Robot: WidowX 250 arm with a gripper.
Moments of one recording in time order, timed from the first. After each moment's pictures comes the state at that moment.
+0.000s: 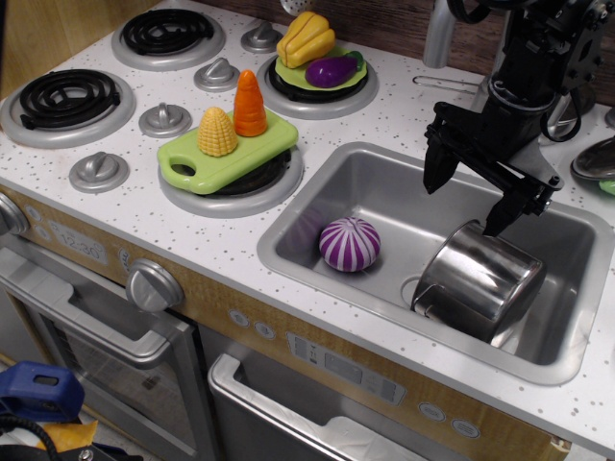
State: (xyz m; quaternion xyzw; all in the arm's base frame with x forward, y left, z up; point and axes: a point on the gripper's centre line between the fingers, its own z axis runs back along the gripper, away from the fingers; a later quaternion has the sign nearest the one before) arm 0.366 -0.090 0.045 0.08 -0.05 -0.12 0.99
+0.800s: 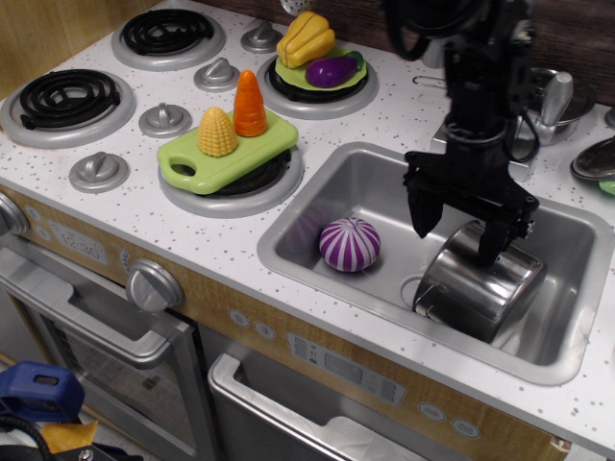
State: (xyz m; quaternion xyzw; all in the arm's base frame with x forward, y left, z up) arm 0.351 -0.087 0.013 -0.07 -0.06 -0.06 0.99
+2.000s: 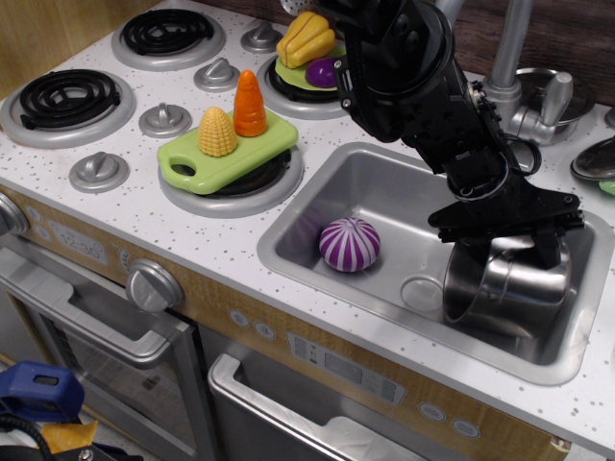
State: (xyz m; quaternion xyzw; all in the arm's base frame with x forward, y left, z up) arm 0.371 -0.116 0.001 -0.21 -0.19 0.16 0.95
